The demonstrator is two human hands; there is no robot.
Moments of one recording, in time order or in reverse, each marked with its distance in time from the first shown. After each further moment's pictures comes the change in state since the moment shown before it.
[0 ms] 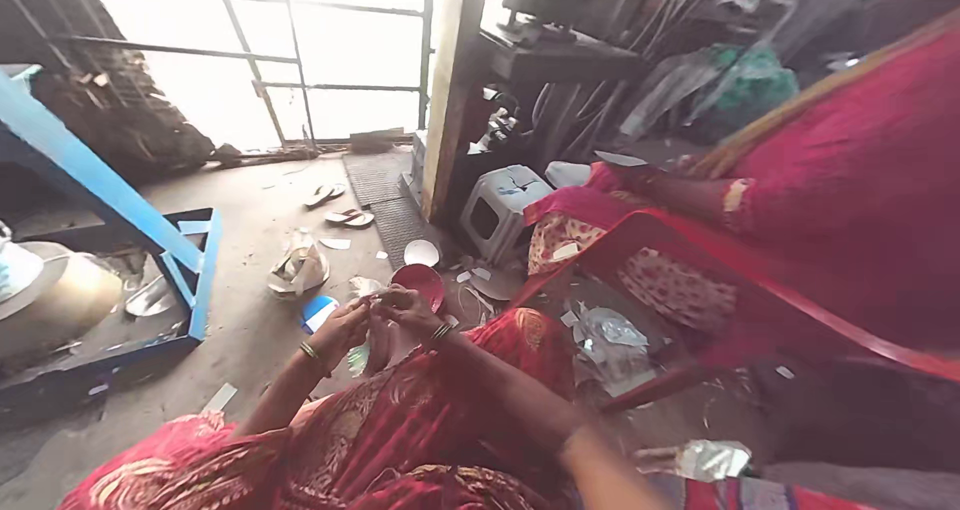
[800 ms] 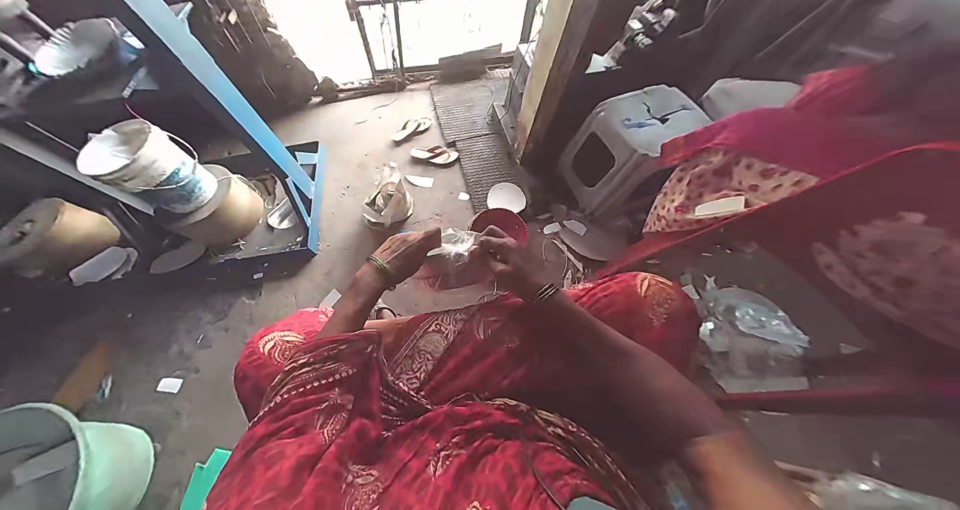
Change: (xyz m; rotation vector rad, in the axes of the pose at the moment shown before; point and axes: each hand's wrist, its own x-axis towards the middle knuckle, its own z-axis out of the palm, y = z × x) left_hand -0.011 0.028 -0.047 1.591 -0.030 0.421; right_hand -0.016 -0.015 -0.007 -0.441 -0.048 -0.151
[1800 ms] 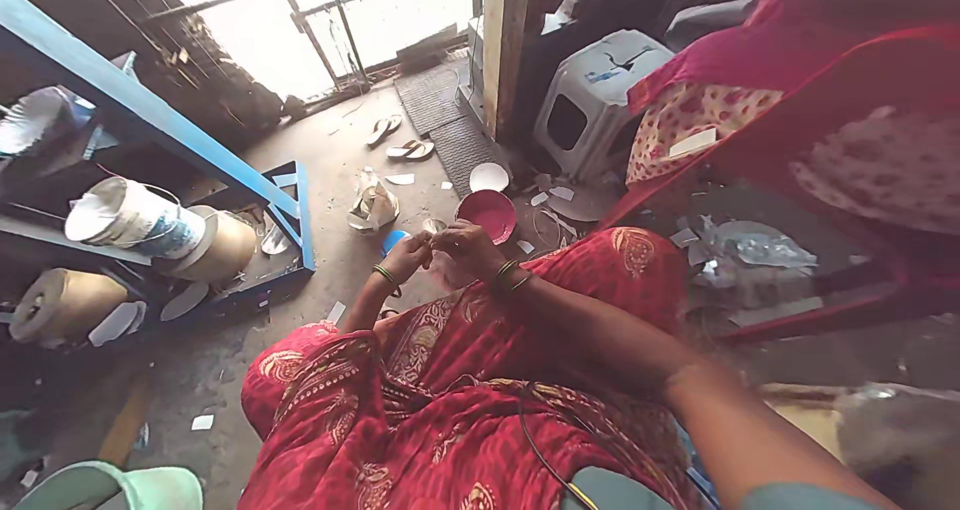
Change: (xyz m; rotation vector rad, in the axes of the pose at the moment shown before) left_hand 0.021 0.013 0.040 -0.822 -0.080 -0.309; right_hand 0.004 0.023 0.031 -0.197 0.187 -0.281
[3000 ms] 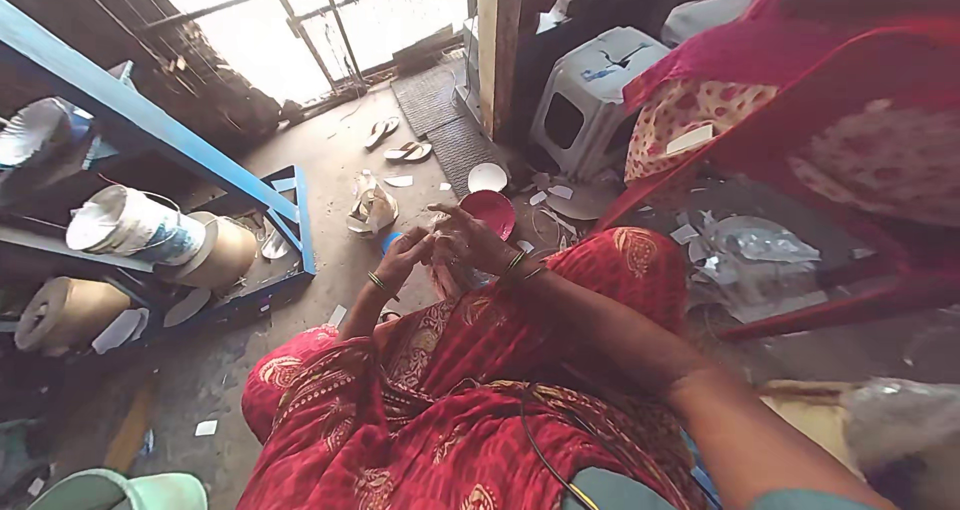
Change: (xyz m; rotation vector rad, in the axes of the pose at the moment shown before) left_hand -0.010 0.016 0.007 -0.329 0.083 0.115; right_hand 0.009 0.004 -0.022 0.233 -0.078 0.108
